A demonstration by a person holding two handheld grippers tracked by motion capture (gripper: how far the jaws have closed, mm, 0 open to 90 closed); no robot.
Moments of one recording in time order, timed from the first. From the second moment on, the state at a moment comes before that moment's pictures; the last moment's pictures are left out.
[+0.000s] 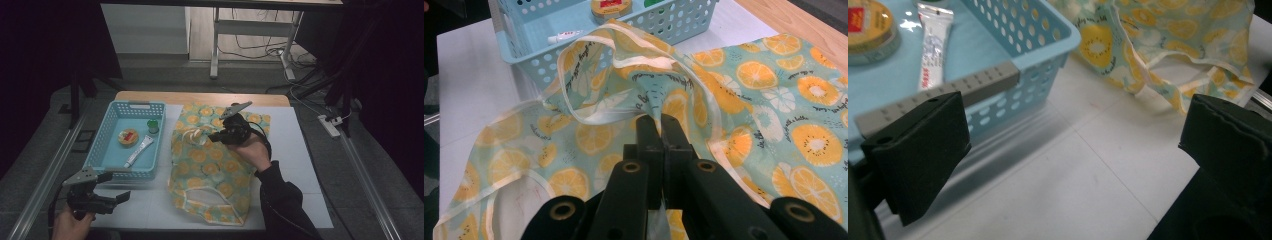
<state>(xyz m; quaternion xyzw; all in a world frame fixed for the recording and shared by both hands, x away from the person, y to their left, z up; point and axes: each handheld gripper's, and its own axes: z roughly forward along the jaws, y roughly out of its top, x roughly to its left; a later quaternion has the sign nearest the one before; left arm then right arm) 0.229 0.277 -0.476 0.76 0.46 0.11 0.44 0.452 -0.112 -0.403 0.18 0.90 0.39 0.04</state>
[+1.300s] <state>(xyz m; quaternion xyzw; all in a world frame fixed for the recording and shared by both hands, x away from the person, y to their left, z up) 0.328 0.277 -0.455 0.77 0.49 0.12 0.39 0.452 -0.113 -0.403 0.17 0.90 0.39 0.04</state>
